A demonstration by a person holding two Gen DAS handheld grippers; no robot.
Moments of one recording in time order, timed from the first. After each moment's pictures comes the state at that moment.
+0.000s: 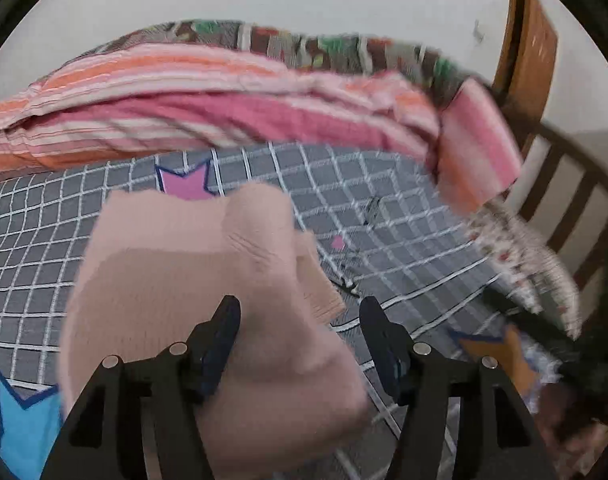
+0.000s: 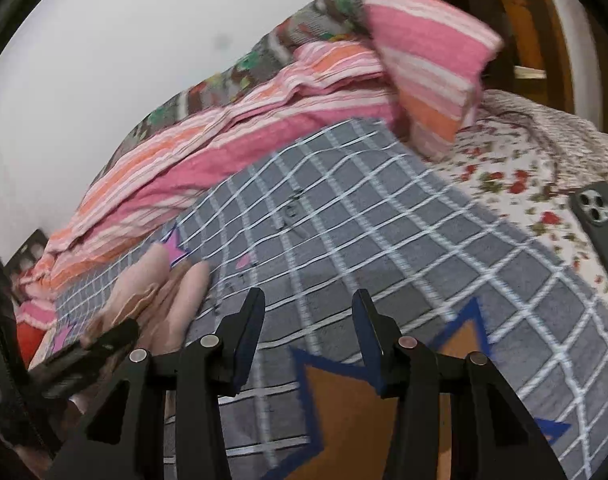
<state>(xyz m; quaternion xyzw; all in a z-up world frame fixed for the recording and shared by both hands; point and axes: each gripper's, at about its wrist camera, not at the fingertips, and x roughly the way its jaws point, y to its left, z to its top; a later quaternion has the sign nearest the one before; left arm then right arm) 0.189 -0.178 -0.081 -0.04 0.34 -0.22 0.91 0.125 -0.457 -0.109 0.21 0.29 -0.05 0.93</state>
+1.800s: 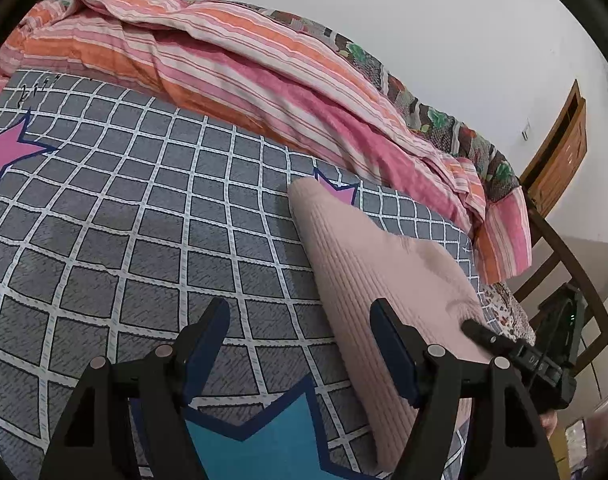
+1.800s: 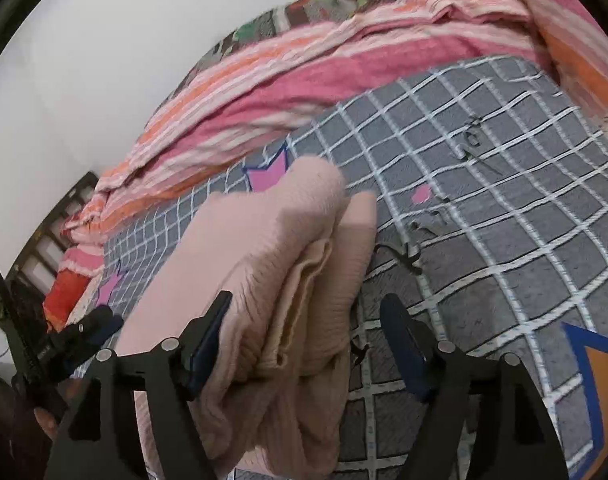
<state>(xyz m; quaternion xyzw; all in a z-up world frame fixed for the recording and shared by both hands) 0.227 0.026 -0.132 -0.20 0.35 -0.20 0.89 0.202 -0.332 -0.137 0.20 0.37 0.08 0.90</state>
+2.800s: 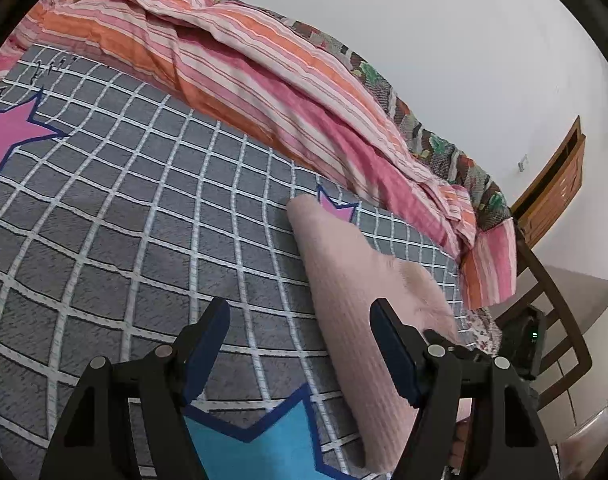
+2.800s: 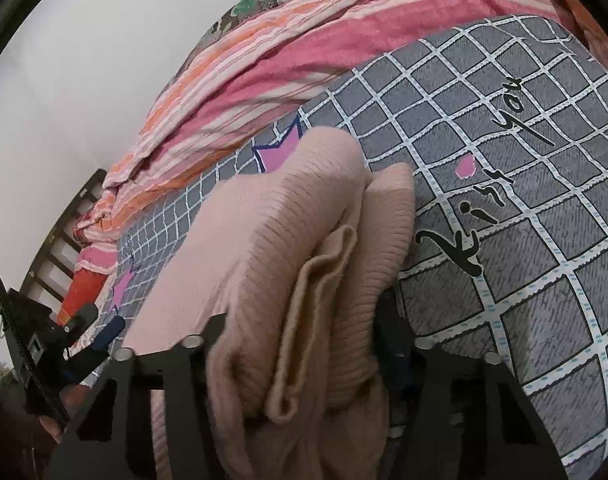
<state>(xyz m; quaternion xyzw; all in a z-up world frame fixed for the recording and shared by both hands) 0.228 0.048 -0.130 -0.25 0.34 -0.20 0.88 0.230 -0.320 -0.153 0.24 0.39 0.11 0.88</state>
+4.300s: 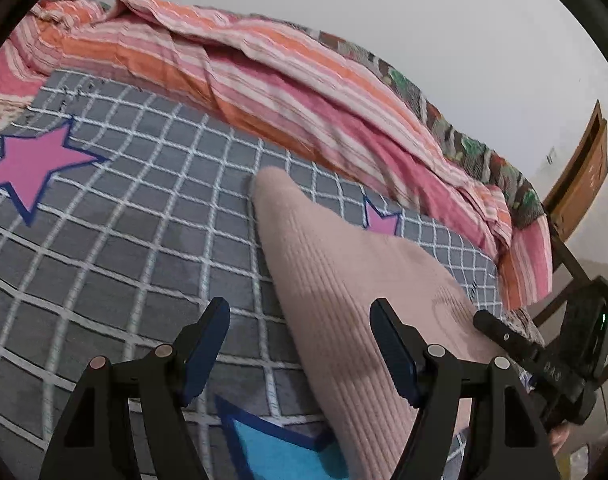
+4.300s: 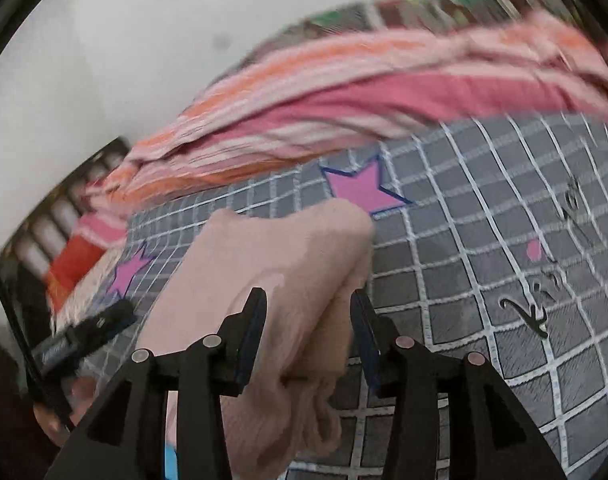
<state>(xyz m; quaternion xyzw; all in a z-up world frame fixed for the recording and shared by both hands) 0.233 0.068 -0.133 -0.21 0.34 -0.15 0.90 0.235 -0.246 -0.104 0.12 0.34 0.14 0.92</state>
